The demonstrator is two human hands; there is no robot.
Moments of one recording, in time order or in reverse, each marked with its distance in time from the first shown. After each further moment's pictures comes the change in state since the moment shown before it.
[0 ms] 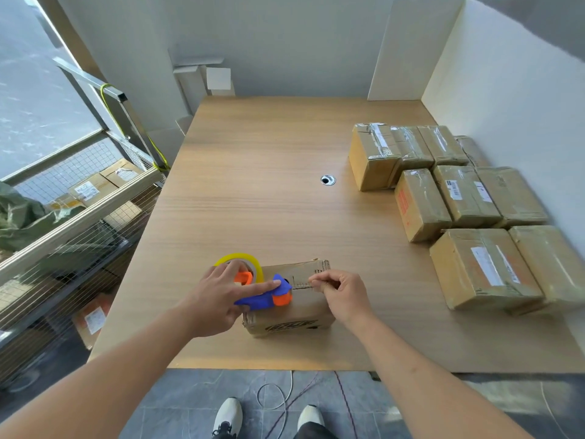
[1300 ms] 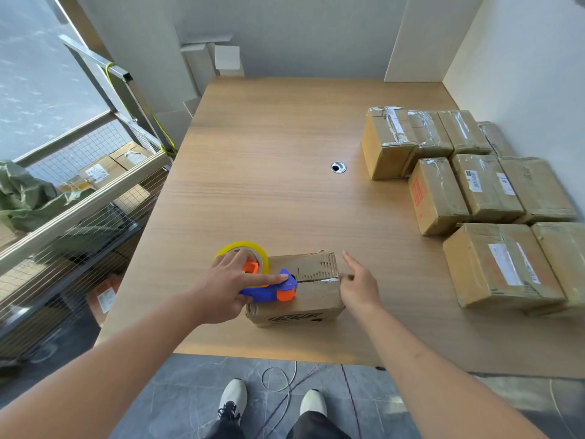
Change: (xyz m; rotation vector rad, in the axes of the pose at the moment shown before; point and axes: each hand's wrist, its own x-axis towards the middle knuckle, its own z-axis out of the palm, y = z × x) left_hand 0.011 0.000 0.006 -0.115 -0.009 -0.004; right_hand 0.021 0.025 -0.007 -0.193 0.055 0.237
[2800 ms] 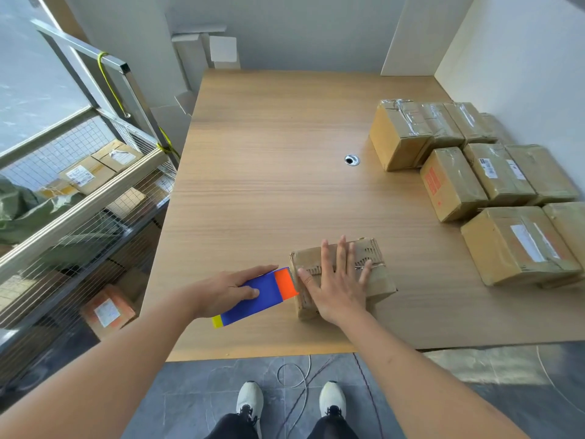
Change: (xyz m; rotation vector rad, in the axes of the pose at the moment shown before) left_hand -0.054 -0.095 -0.031 -0.661 -0.457 -0.289; right_hand -0.054 -0.068 0.131 -0.816 -0.011 -0.142
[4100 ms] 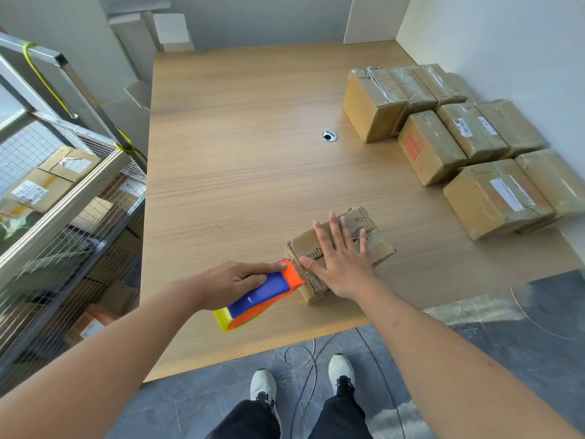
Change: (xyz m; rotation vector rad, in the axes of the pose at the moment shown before) left_hand 0.035 -0.025 -0.023 0.289 -0.092 0.201; right_hand 0.010 0.005 -0.004 -0.100 -0.055 -0.063
